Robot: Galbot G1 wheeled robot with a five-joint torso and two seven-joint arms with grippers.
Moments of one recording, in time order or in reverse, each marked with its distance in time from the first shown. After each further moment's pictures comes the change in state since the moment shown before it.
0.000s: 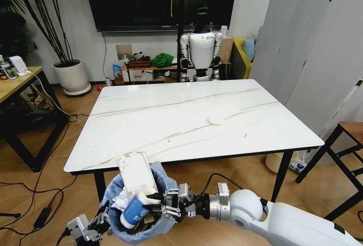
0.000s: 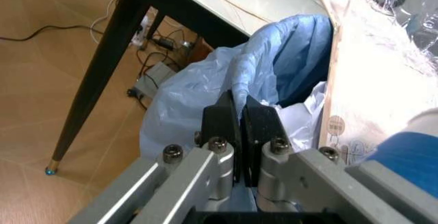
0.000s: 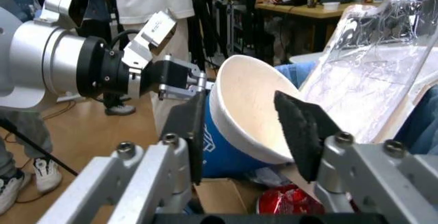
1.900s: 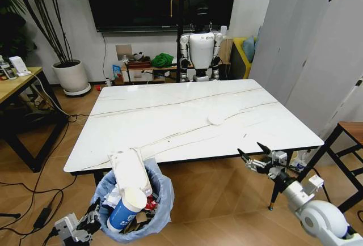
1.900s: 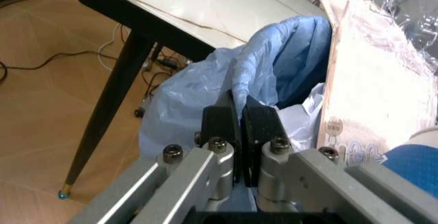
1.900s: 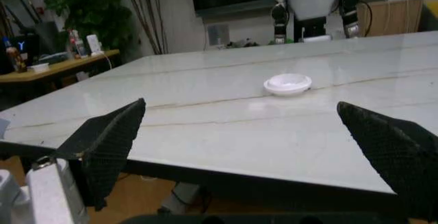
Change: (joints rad) left arm 0.044 0.015 -0.053 -0.045 0.019 -0.027 0.013; right arm -0.764 0.063 1.078 -0.058 0.009 0.025 0.222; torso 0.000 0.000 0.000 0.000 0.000
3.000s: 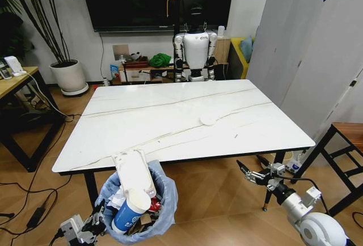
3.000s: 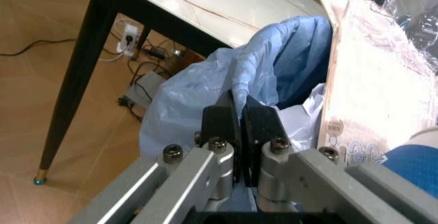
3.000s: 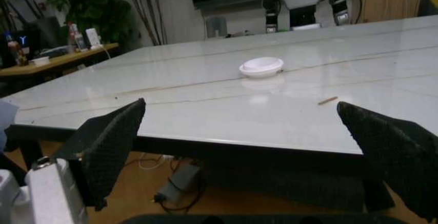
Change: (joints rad) left arm 0.005 -0.005 0.029 0.005 0.018 -0.005 0.010; right arm -0.032 0.015 0.004 -0.020 -0.011 0.015 -0.032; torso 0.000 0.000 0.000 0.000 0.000
